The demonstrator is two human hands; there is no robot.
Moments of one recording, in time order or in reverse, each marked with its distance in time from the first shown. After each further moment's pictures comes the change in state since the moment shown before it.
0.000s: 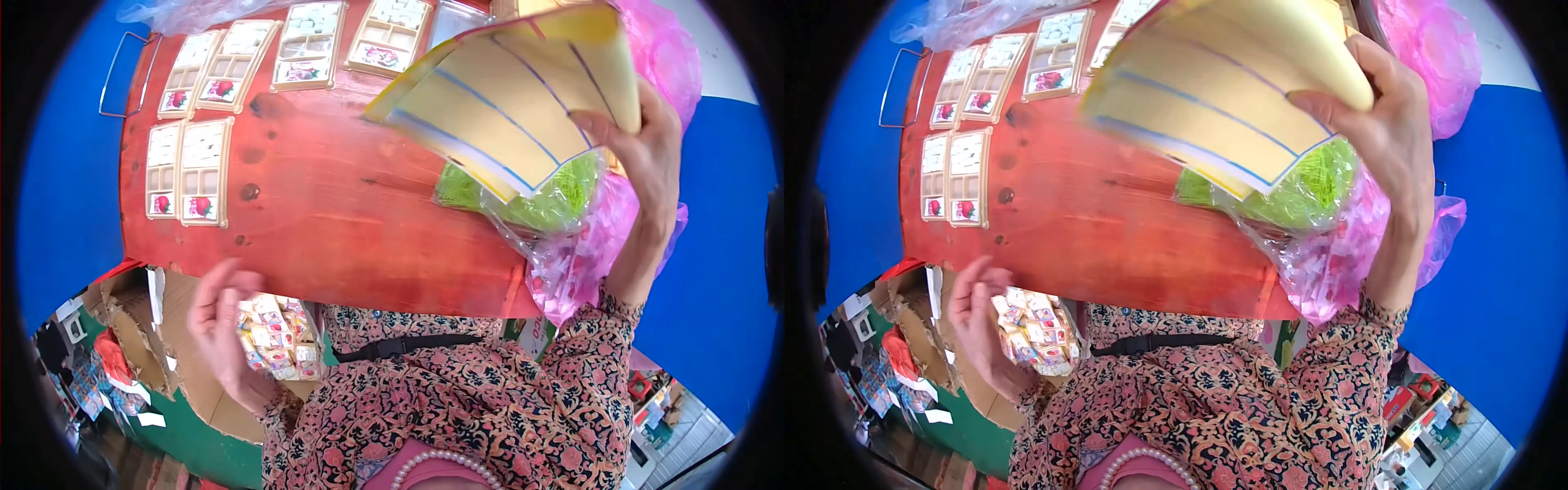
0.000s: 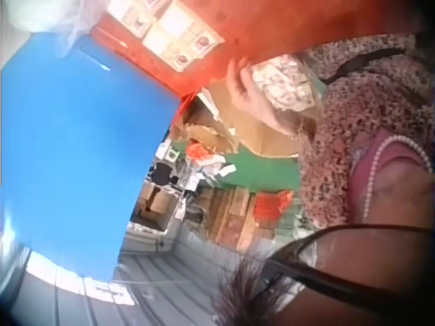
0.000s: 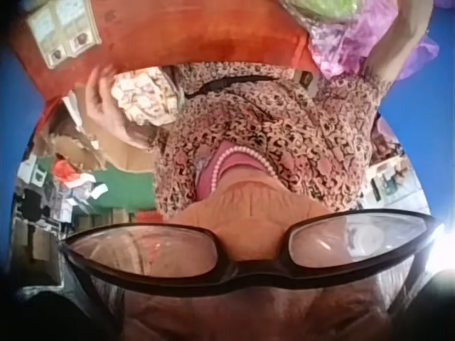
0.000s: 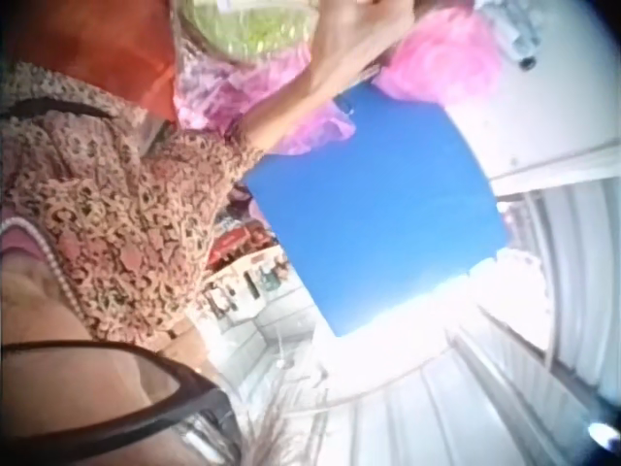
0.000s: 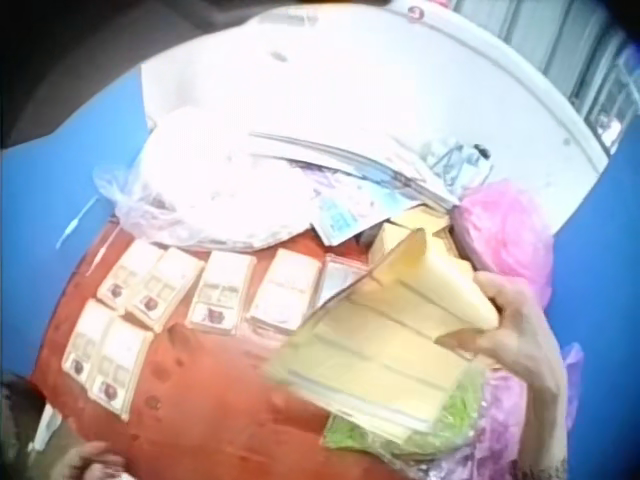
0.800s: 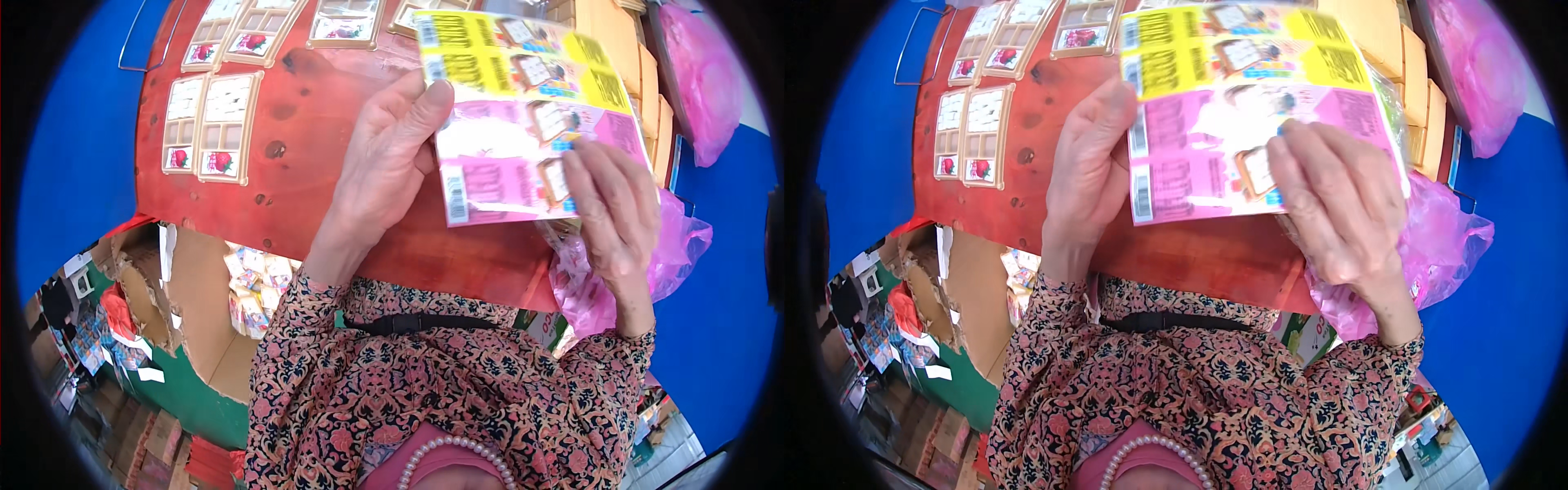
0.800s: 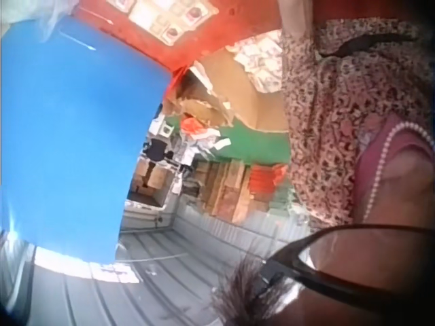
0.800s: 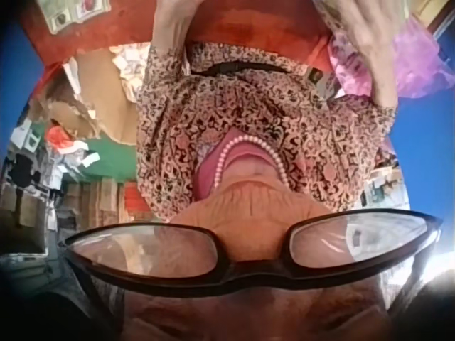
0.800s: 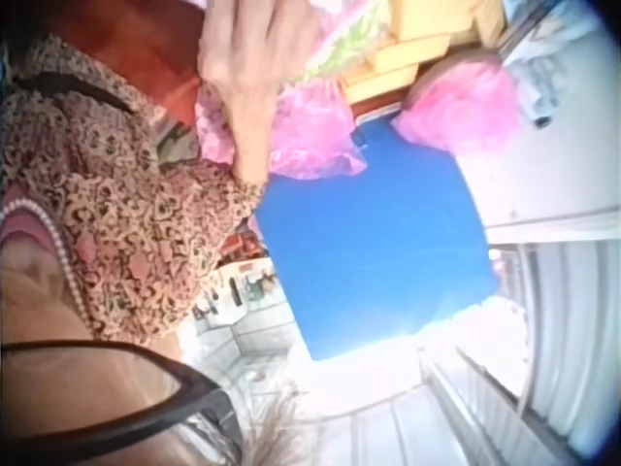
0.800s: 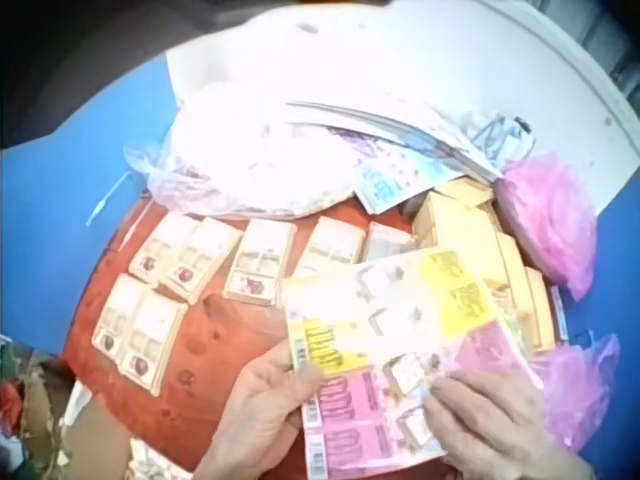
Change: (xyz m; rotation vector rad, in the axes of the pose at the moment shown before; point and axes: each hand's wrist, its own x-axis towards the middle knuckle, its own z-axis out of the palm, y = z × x) left_hand 0.080 0.031 0.164 -0.869 -0.626 -0.076; right_hand -0.052 -0.018 0.048 -0.500 0.080 -0.755
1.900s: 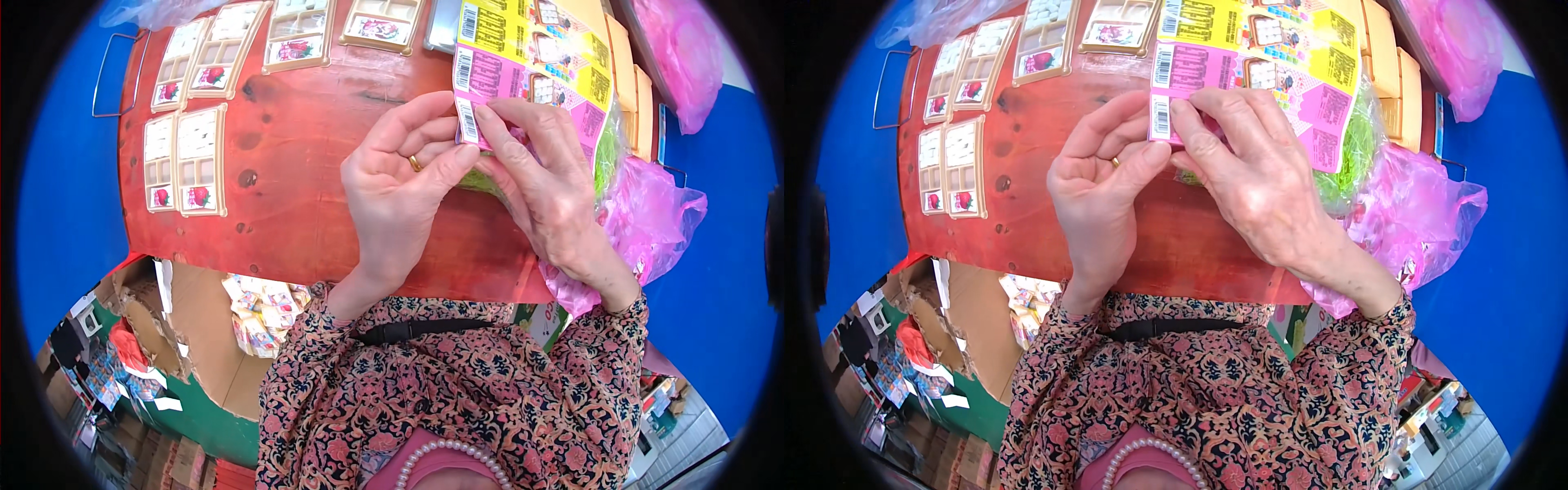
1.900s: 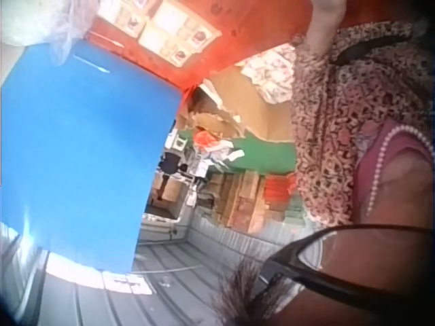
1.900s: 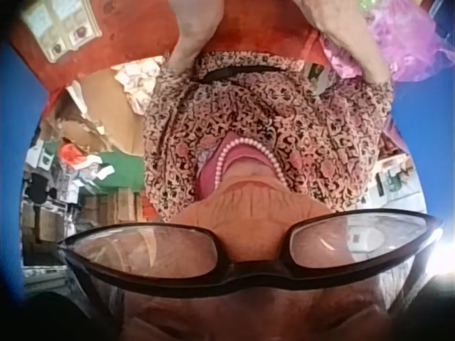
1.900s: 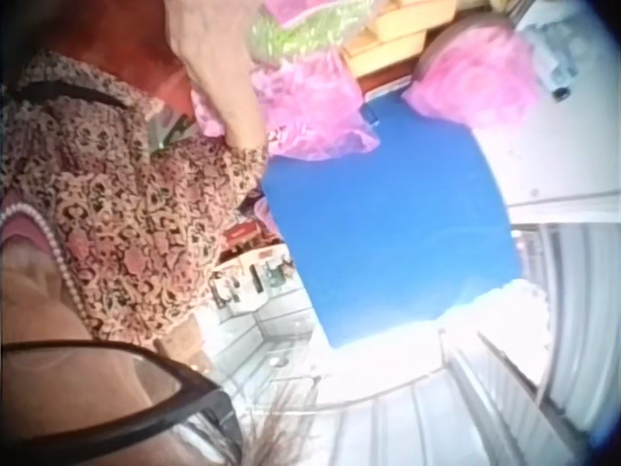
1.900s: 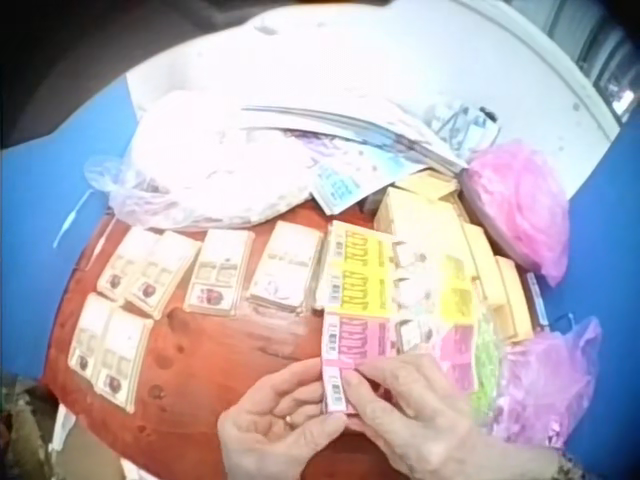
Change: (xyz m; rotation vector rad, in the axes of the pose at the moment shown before) left_hand -0.008 -0.032 0.033 0.174 0.106 0.186; right_hand 0.008 -0.010 0.037 0.366 0.074 0.244
